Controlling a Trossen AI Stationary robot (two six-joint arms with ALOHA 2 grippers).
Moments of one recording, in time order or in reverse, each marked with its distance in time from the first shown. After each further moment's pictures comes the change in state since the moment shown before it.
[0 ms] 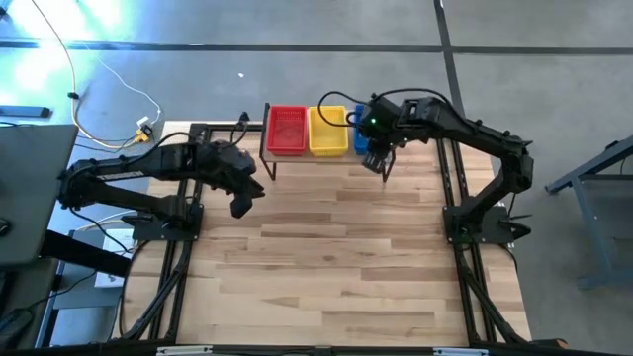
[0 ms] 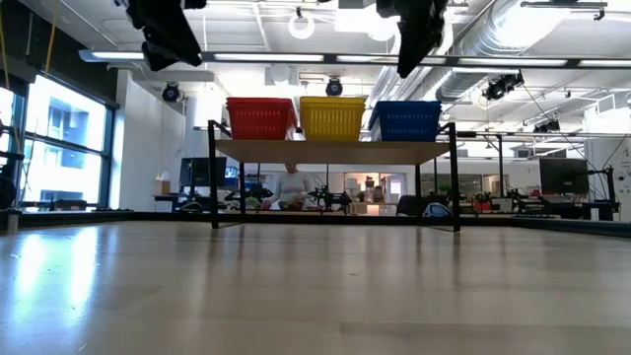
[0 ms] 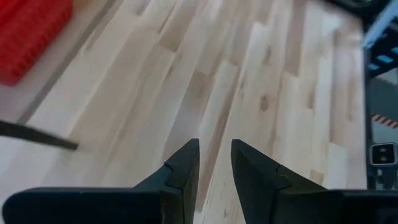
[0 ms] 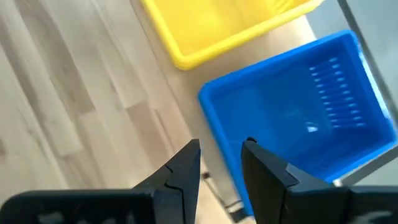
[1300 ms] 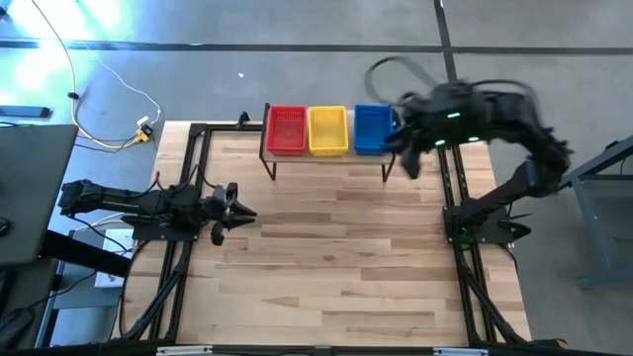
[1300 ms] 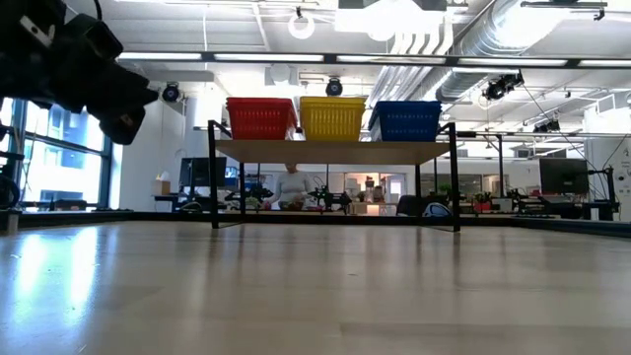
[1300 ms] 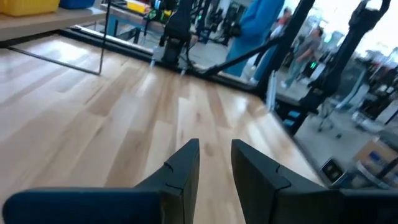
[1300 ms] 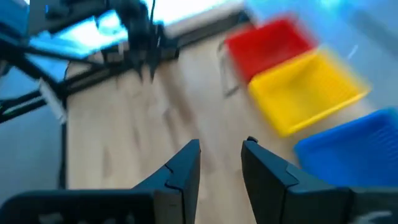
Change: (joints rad) left arm -0.225 -0.730 -1.003 0.986 -0.041 -0.057; right arm 0.215 -0.151 0.307 -0.025 -0.154 0.265
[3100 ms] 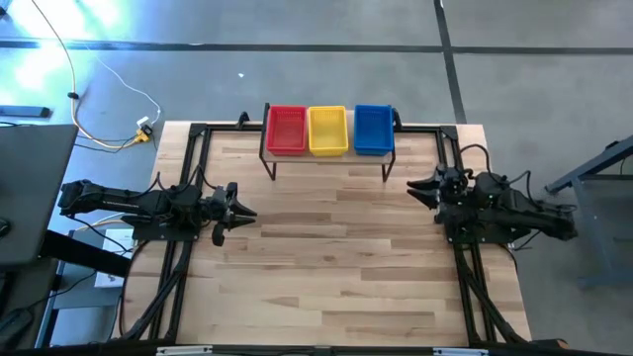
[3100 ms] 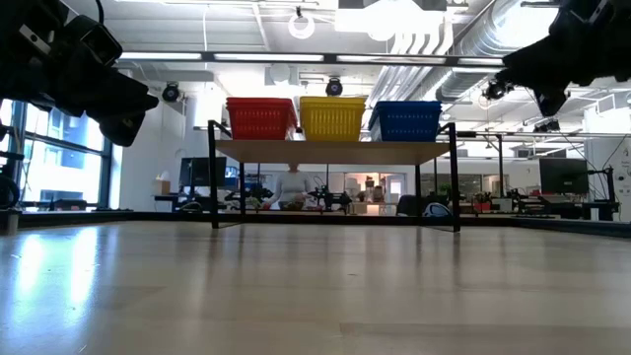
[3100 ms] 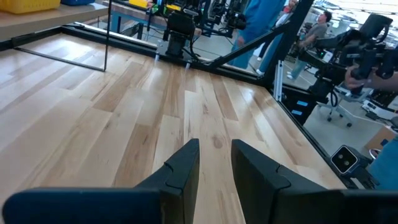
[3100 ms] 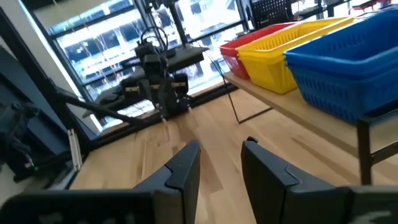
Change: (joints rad) left arm 0.004 0.004 0.002 -0.036 -0.003 0.056; right arm 0.000 -1.428 -1.827 1.032 0.020 0.058
